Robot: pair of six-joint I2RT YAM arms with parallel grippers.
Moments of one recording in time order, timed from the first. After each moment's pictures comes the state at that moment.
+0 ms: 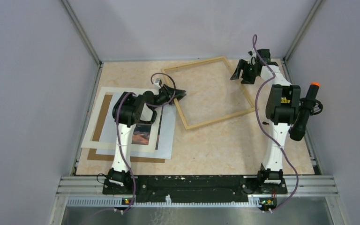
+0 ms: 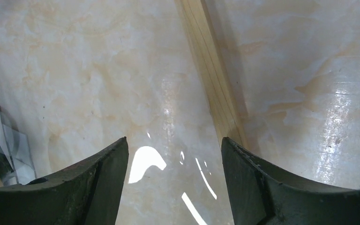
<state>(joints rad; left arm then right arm) -0.25 2.43 1.11 1.46 0.74 -1.65 -0.04 2.31 1.93 -0.54 -0.45 0.25</state>
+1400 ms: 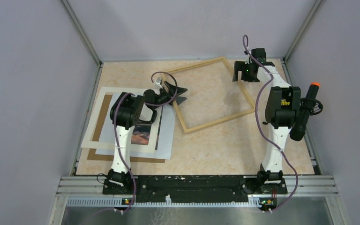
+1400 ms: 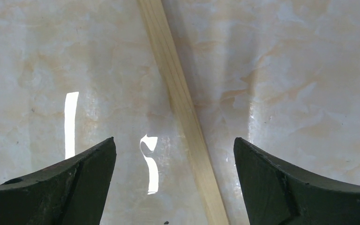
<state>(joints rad) -0.26 2.36 1.05 1.40 0.71 -1.50 0.02 2.19 1.82 -0.50 -0.15 0.05</state>
